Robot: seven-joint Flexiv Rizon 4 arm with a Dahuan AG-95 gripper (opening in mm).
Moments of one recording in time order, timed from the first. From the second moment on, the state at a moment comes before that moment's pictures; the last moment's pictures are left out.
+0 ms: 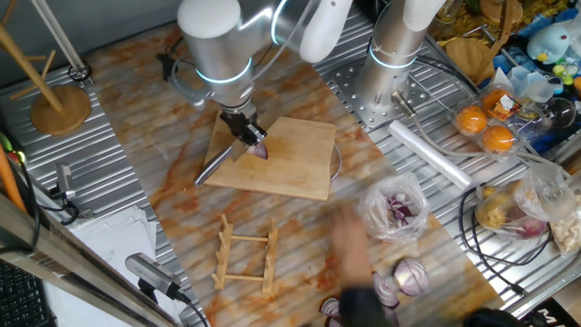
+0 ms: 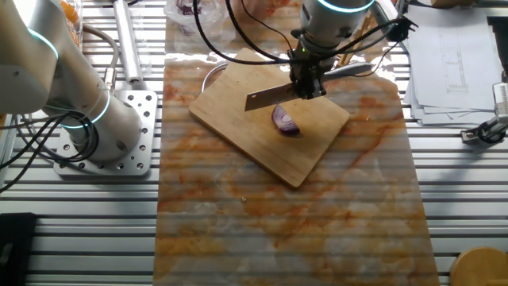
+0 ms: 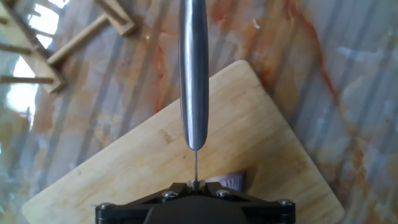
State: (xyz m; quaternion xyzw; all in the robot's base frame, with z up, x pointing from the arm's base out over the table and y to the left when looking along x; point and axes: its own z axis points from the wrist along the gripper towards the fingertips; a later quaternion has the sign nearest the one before) arm 0.452 0.050 0.107 0.16 -0.98 0.00 0.06
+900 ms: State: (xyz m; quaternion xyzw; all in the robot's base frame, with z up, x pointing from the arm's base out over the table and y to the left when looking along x) arm 0.454 0.050 0.105 0.18 -0.98 -0.01 0.05
